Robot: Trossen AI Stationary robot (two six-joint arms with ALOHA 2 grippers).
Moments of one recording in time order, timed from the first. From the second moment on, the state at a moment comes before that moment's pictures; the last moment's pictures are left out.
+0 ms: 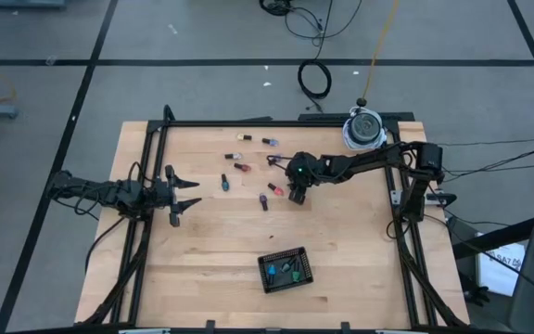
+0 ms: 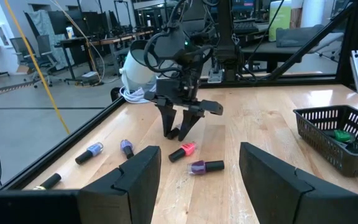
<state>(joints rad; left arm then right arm) -0.24 0.03 0.06 -0.09 -0.41 0.07 -0.28 1.82 0.83 -0.08 0.05 0.00</state>
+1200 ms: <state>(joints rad) -0.24 0.03 0.06 -0.09 -0.41 0.07 -0.25 1.42 0.65 0.20 -0.18 -0.07</state>
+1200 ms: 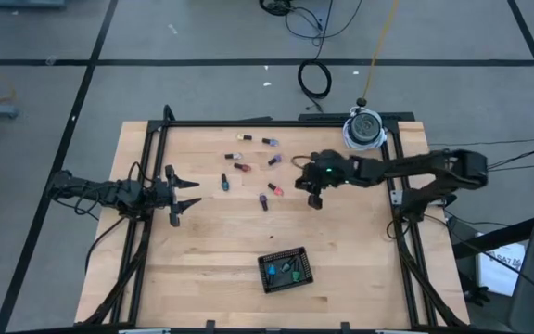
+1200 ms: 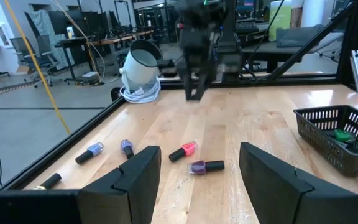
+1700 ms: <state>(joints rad) -0.24 0.03 0.06 -0.09 -0.42 0.07 -0.11 1.30 0.33 0.96 -0.24 0.06</state>
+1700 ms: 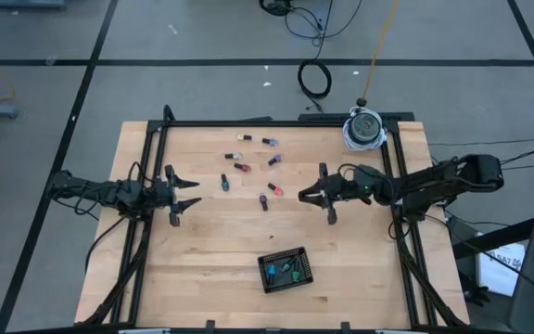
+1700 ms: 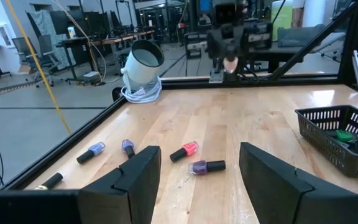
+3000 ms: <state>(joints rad) -0.24 0.03 0.06 -0.09 -0.41 0.07 0.04 1.30 0.33 1.28 -0.76 0.22</state>
